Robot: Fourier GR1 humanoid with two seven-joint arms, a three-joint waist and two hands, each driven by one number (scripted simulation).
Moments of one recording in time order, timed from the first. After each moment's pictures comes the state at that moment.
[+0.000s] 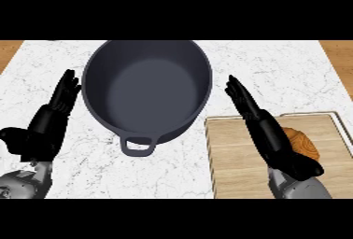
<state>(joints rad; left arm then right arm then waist) -0.16 0.48 -0.24 -1.68 0.20 0.33 0.11 -0.21 -0.23 0.34 -1.69 -0.13 -0.07 -0.05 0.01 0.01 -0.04</state>
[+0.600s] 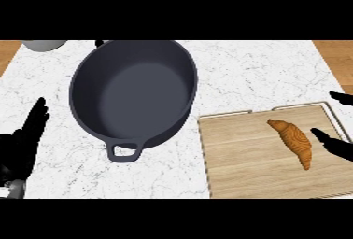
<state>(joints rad) 0.02 0.56 -0.15 -1.56 0.19 0.34 0.13 0.00 -0.69 0.00 -1.57 0.15 -0.23 -0.16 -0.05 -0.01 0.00</state>
